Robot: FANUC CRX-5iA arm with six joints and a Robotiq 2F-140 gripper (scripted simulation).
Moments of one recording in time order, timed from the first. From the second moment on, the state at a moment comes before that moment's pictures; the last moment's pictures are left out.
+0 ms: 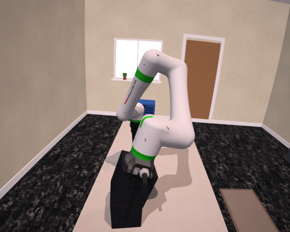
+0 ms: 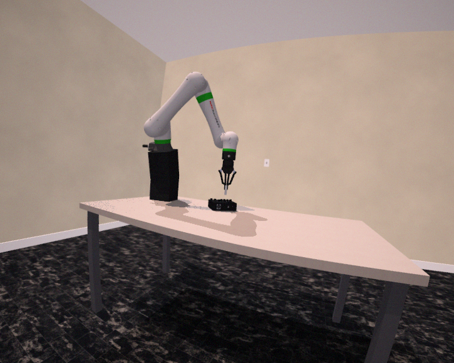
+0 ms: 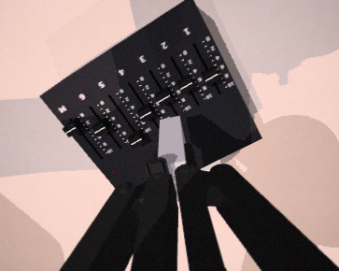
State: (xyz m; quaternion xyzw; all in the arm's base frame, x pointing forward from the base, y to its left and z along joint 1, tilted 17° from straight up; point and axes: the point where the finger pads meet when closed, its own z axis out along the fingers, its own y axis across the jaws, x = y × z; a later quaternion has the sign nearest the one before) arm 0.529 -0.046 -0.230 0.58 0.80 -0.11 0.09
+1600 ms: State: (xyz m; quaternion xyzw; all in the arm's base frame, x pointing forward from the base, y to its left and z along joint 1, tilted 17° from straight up) arm 0.489 -0.027 -0.240 0.97 -0.23 0.00 0.06
